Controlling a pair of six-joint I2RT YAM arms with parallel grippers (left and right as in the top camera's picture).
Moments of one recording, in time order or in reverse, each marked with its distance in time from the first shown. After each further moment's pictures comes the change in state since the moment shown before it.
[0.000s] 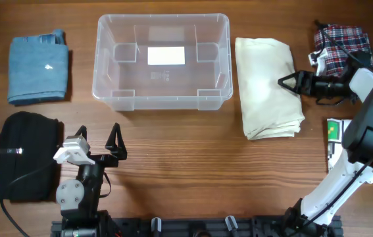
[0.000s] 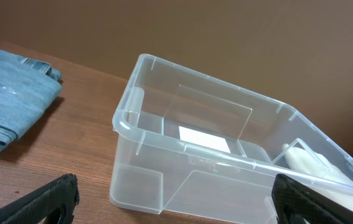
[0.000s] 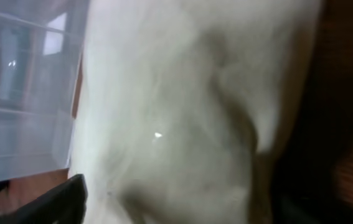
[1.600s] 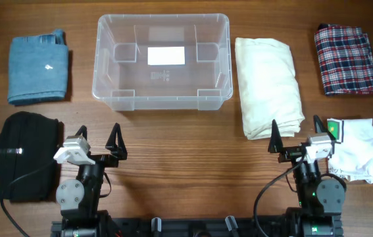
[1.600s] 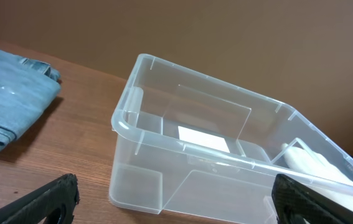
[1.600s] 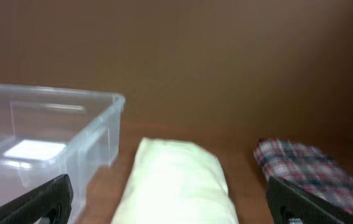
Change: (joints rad) left arm 0.000 0.000 0.000 0.000 0.003 0.000; right arm 0.391 -2.167 -1.410 0.840 0.789 0.382
